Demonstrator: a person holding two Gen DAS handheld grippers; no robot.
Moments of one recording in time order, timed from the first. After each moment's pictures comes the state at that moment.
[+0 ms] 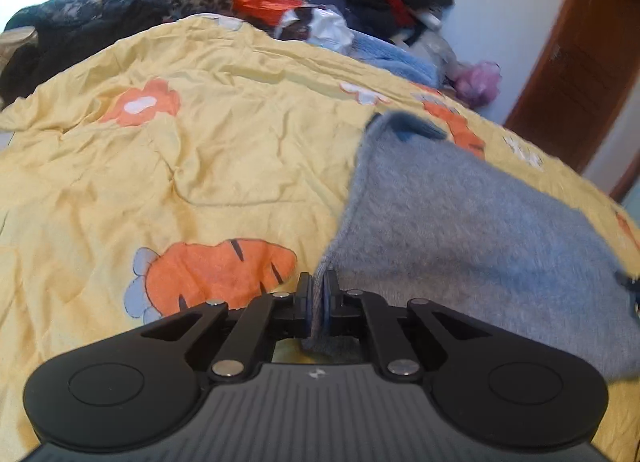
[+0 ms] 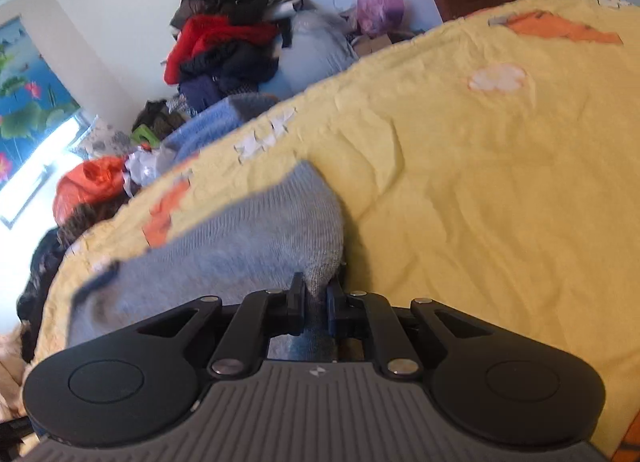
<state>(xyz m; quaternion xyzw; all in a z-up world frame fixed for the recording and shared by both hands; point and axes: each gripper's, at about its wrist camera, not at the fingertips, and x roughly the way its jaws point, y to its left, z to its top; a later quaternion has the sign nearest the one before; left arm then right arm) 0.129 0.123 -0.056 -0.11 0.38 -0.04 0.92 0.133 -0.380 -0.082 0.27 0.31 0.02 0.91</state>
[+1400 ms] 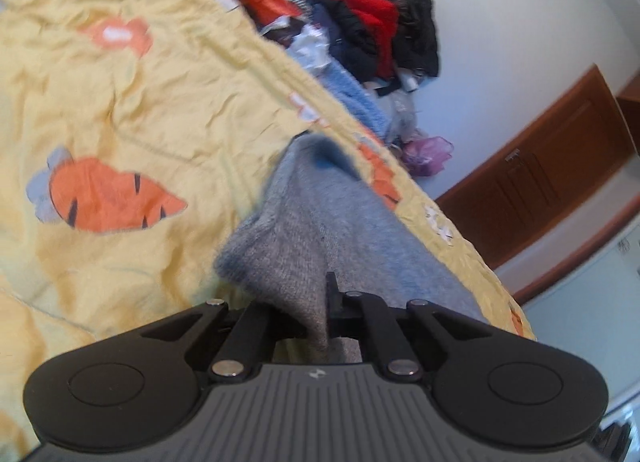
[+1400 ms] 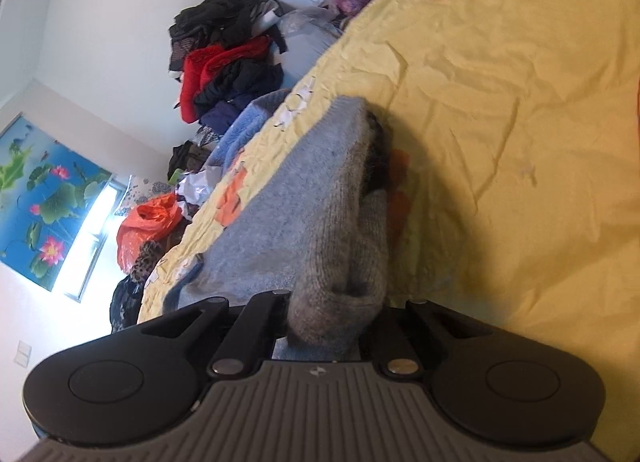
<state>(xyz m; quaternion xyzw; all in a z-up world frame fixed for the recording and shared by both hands) 0.102 0.111 -0.050 -0.33 0.32 -0.10 0.88 0.049 -0.335 -0.085 0.42 0.30 0.05 0.86</state>
